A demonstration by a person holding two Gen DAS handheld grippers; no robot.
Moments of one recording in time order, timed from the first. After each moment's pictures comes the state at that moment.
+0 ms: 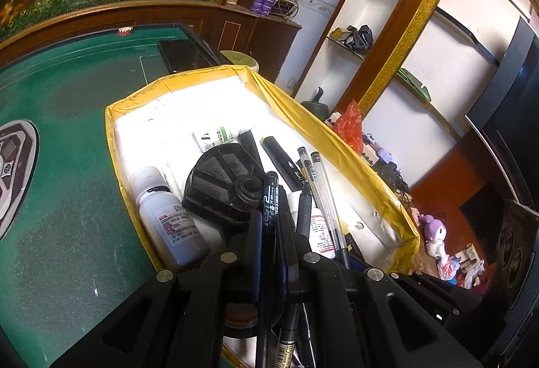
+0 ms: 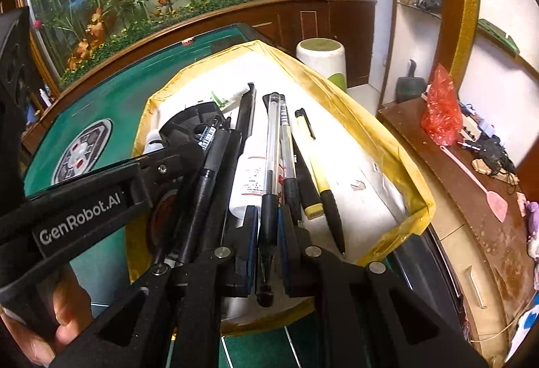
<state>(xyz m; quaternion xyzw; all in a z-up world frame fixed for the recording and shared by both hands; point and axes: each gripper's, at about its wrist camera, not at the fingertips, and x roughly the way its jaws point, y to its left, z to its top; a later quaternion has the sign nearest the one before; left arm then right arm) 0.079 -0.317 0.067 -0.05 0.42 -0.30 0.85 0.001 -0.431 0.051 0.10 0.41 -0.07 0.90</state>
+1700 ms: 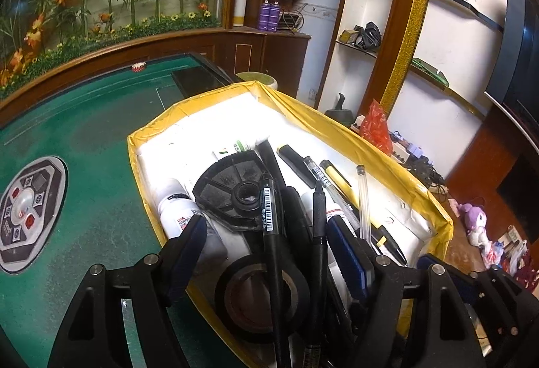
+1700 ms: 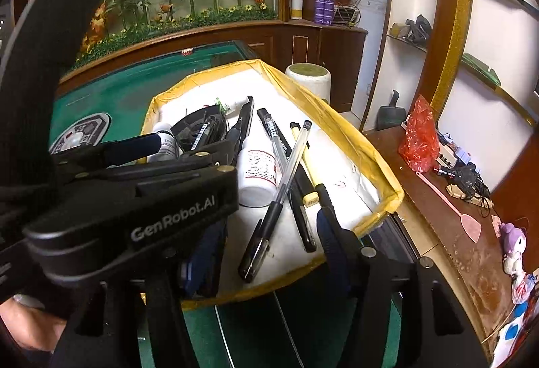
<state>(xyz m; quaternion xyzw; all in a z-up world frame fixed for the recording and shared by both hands) 0.066 -0.327 0.065 0.03 0.37 -0.26 0.89 -0.031 -0.408 0.063 0.04 0.37 -0.10 0.92</state>
